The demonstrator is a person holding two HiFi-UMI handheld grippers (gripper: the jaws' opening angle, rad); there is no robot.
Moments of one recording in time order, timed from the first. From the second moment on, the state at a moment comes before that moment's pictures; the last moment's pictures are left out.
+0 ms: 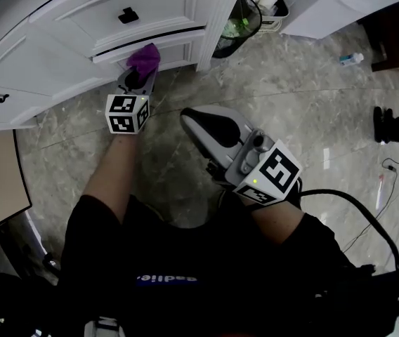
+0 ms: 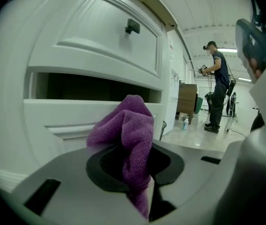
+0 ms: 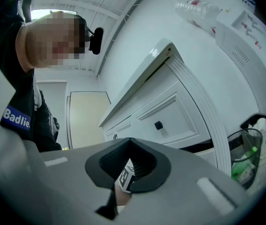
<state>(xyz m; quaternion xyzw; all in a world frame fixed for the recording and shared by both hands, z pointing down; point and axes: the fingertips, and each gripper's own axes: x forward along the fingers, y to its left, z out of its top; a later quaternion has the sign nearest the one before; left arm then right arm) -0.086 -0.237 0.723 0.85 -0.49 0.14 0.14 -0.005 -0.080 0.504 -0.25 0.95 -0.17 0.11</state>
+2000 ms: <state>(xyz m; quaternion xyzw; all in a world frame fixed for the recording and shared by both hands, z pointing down) -0.105 -0.236 0.838 0.81 -0.49 0.22 0.24 0.026 -0.081 0.527 -0.30 0.93 -0.19 0.08</state>
